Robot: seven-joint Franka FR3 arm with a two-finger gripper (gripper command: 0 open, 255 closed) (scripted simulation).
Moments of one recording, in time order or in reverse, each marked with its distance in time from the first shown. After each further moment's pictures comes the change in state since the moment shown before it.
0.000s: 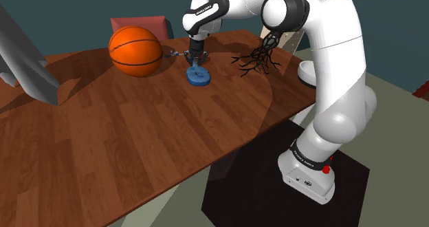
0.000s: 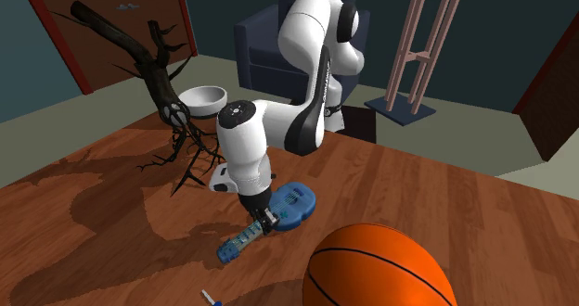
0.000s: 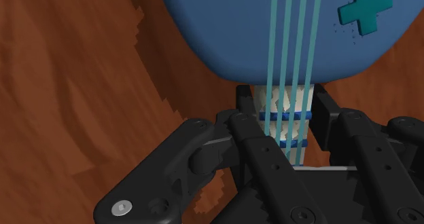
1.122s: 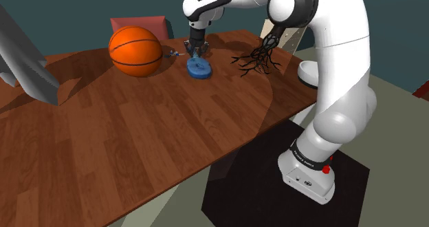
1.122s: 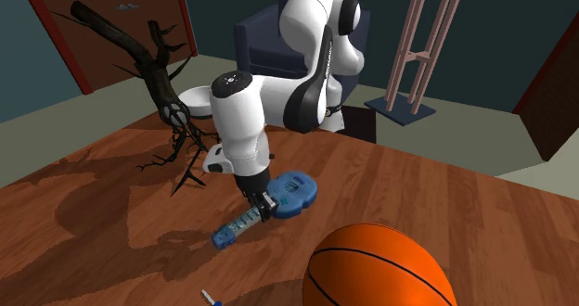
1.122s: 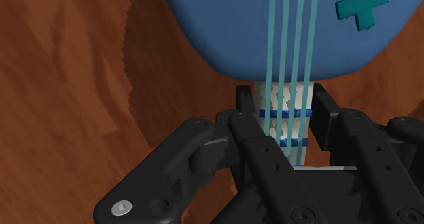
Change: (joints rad) arm 0.000 -0.066 -0.003 0.039 -0.005 -0.106 0.007
